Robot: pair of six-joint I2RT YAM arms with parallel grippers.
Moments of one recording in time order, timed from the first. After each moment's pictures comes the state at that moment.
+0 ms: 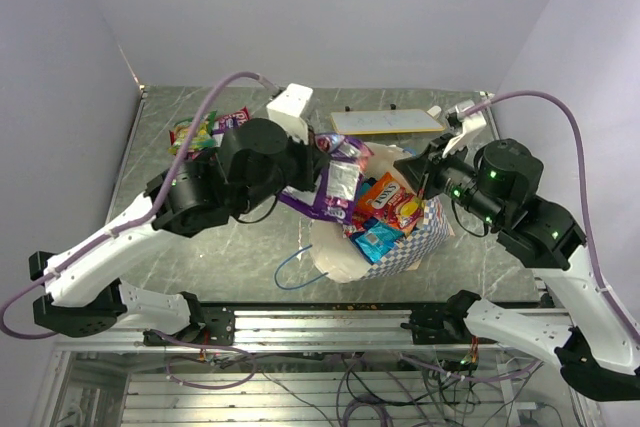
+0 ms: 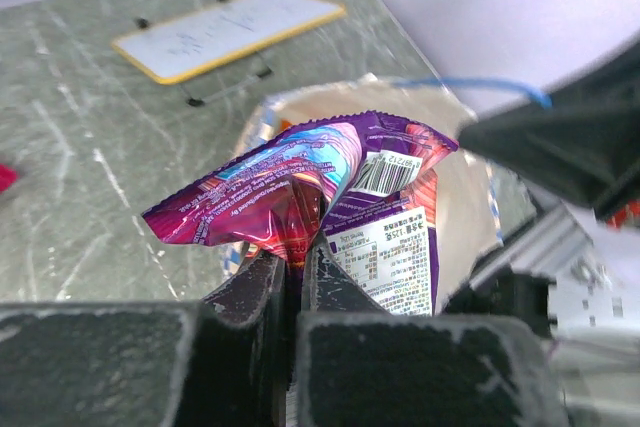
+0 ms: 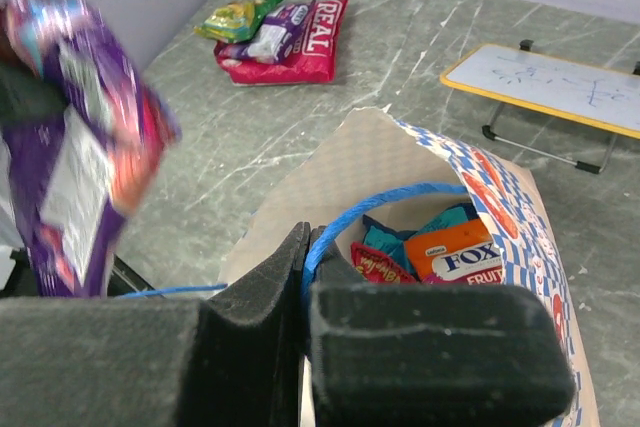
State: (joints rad) left arm -1.15 1.26 1.69 -0.74 -0.40 -0.42; right arm 0.74 0.88 1.35 -0.68 0.10 0.26
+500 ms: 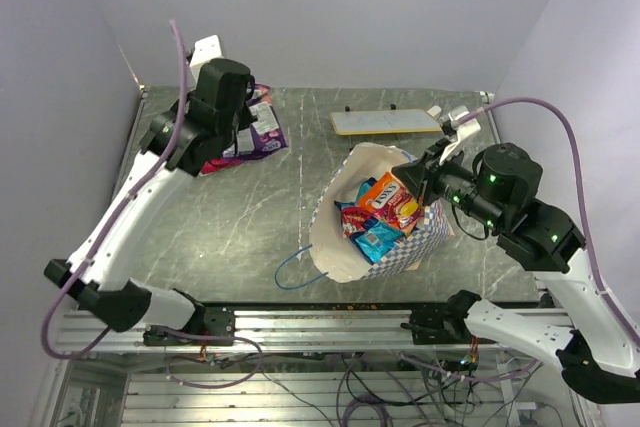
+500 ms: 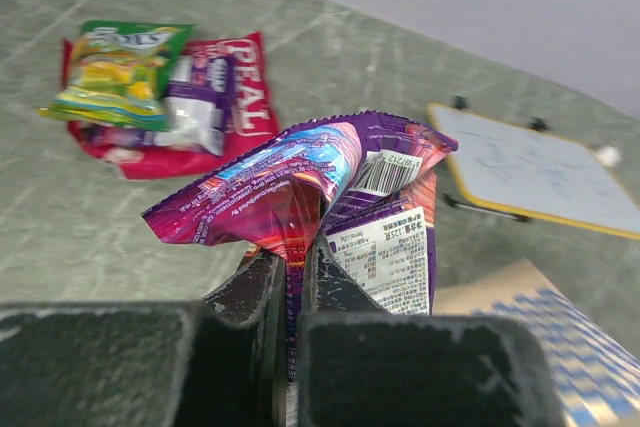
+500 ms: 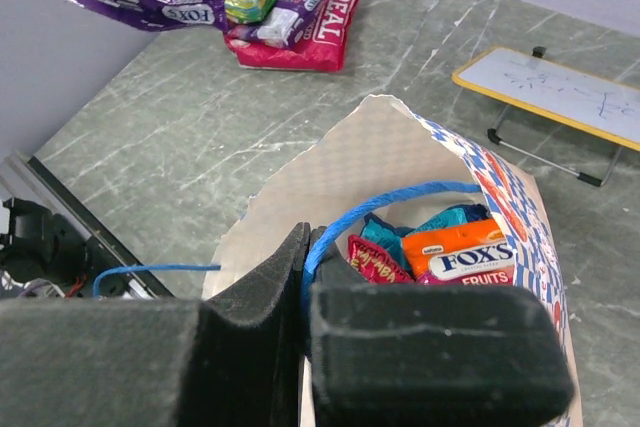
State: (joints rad) left arm -0.64 1.35 1.76 -0.89 -0.59 -0.64; right arm 0.74 0.85 1.31 -0.68 0.02 0.19
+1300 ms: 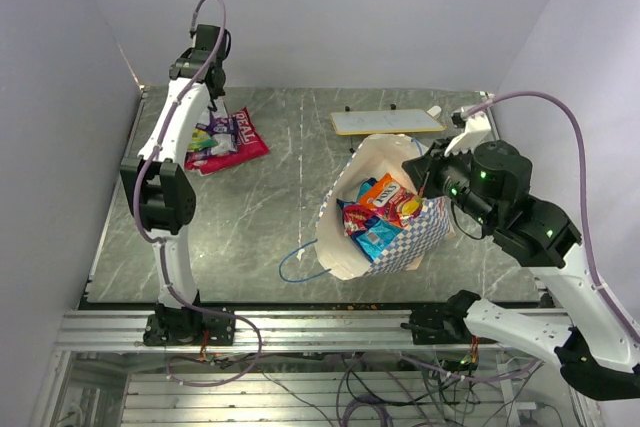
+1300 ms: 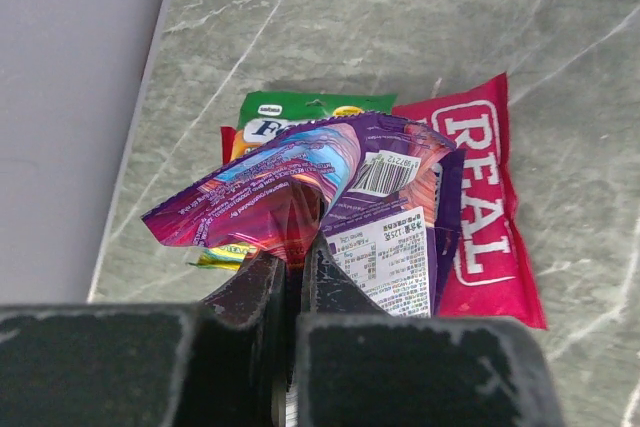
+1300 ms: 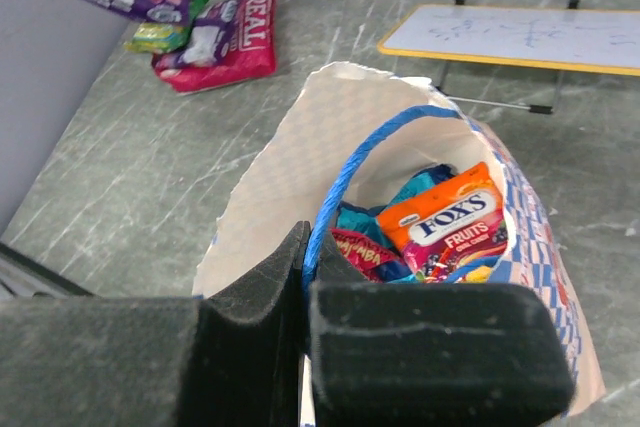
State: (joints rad) left arm -0.17 2.04 2.09 -0.81 -0.49 -0.17; right arm 0.74 0.88 1.32 -0.74 0.22 0.35
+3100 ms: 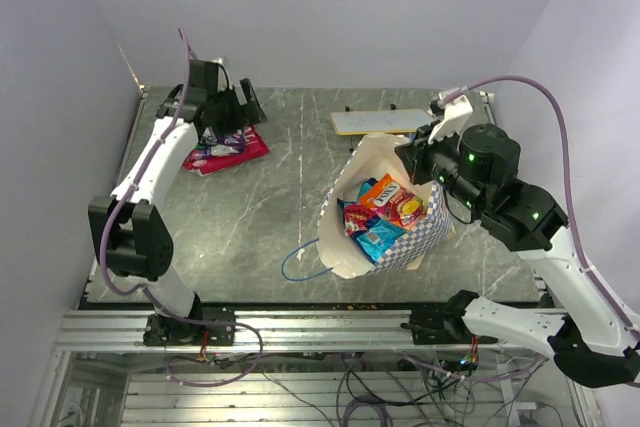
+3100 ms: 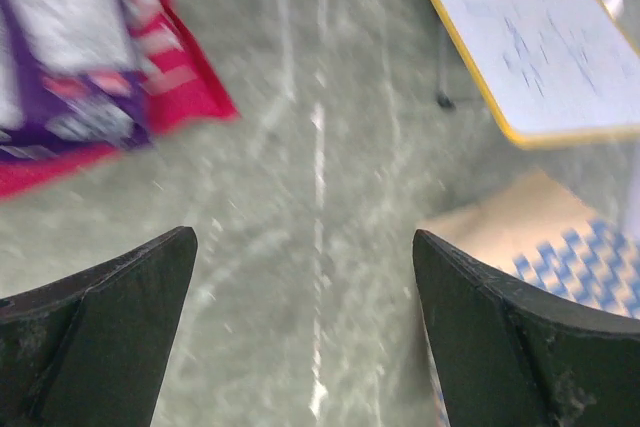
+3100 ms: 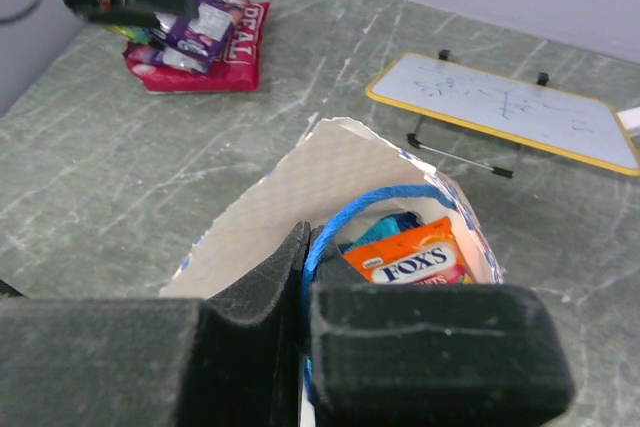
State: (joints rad) left arm -0.17 1.69 1.59 -0.60 0.15 -0.44; right arm 0.74 0.97 1.39 -0.69 0.24 0.14
